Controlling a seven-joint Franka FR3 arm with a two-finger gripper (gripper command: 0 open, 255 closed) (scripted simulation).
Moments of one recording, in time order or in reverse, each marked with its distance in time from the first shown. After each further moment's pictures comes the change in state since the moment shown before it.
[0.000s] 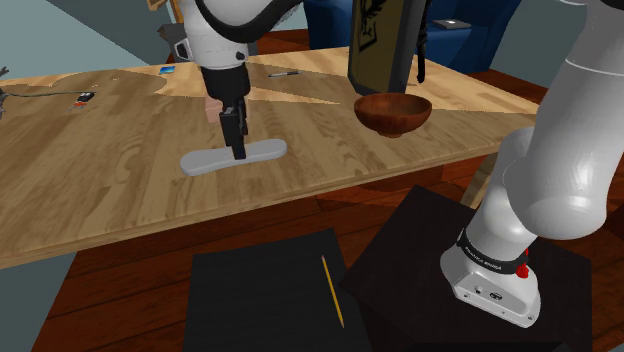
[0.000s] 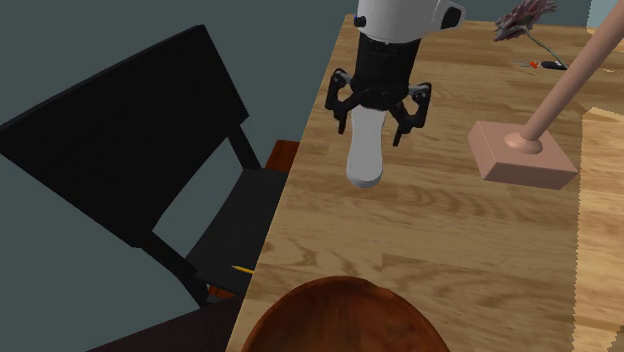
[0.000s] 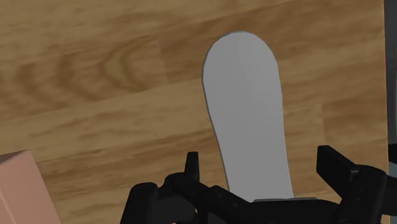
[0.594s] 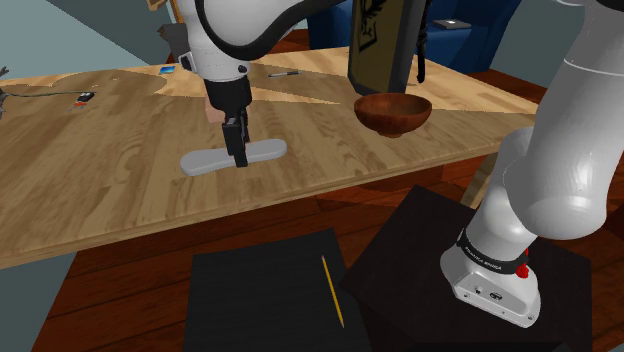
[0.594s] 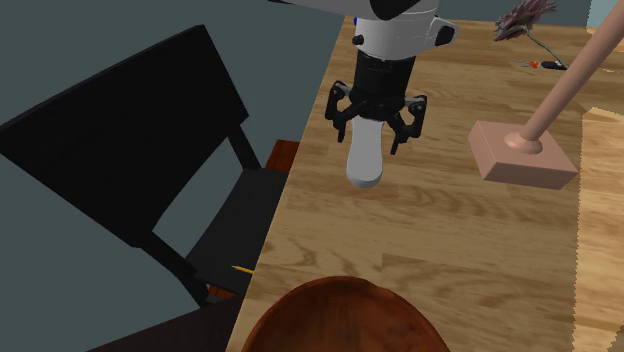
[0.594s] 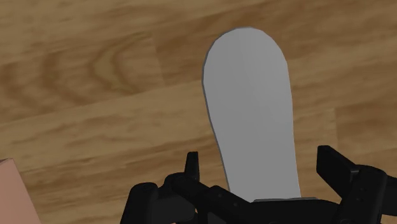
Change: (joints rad) arm 0.000 0.008 0.000 -0.040 -0.002 0.048 0.000
